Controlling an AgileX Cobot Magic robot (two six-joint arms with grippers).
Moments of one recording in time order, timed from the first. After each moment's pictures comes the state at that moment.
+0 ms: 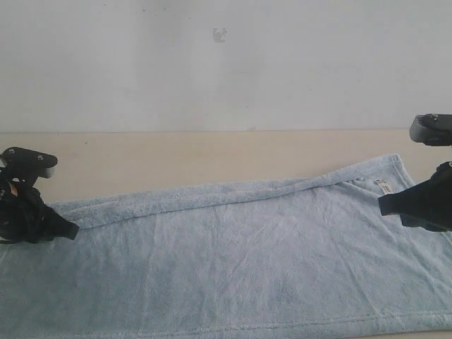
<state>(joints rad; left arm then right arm) -0.02 1.90 -0.92 0.16 0.20 0.05 0.03 1.44 -0.71 0.50 0.37 -0.50</state>
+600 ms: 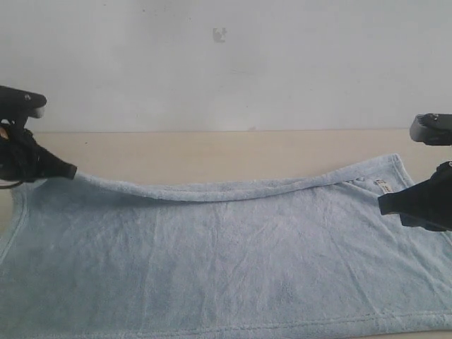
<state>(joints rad) -0.02 1.80 -1.07 0.16 0.23 0.05 0.03 1.44 -0.71 0.51 0.37 -0.50</state>
